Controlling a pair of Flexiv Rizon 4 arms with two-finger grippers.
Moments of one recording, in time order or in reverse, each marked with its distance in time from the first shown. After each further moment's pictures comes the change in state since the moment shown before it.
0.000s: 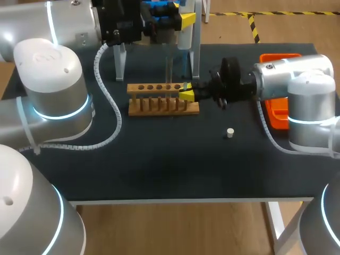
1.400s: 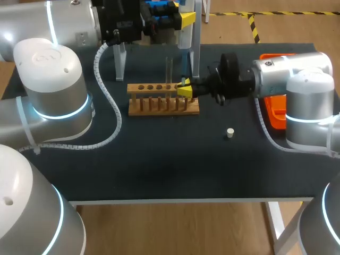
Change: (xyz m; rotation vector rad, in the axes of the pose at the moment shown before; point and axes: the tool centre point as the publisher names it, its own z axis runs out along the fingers) left arm 0.000 -0.001 0.000 0.001 0.000 0.000; right arm -0.005 0.012 0.003 -0.016 -0.009 -0.014
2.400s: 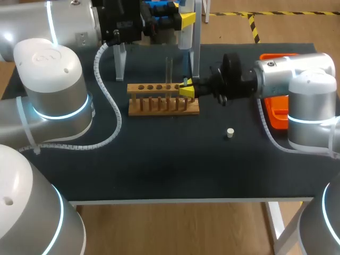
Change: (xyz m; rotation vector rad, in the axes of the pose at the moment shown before) left arm 0.000 0.001 0.000 -0.001 0.000 -0.001; right arm 0.000 -0.002 -0.006 0.004 -0.010 0.005
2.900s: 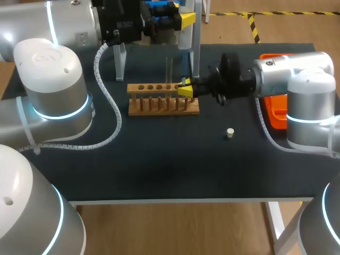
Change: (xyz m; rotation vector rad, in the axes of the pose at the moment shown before) left arm 0.000 0.000 0.000 -0.001 0.000 0.000; right arm 0.003 0.005 0.005 -0.002 0.011 -0.007
